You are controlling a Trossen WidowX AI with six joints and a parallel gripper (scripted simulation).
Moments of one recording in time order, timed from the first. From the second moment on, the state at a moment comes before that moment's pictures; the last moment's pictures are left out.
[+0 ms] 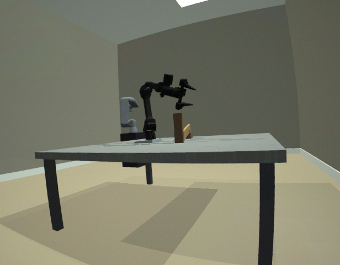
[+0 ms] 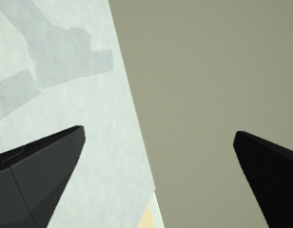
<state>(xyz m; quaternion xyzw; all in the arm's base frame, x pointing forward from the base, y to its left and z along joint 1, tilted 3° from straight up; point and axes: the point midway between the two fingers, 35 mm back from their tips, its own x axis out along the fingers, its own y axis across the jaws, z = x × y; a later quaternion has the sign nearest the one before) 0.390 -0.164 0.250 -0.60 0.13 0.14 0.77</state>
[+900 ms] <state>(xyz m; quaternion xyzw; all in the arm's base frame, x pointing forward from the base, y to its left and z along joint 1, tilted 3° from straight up) 0.284 -0.002 0.100 -0.54 0.43 0.53 0.49</state>
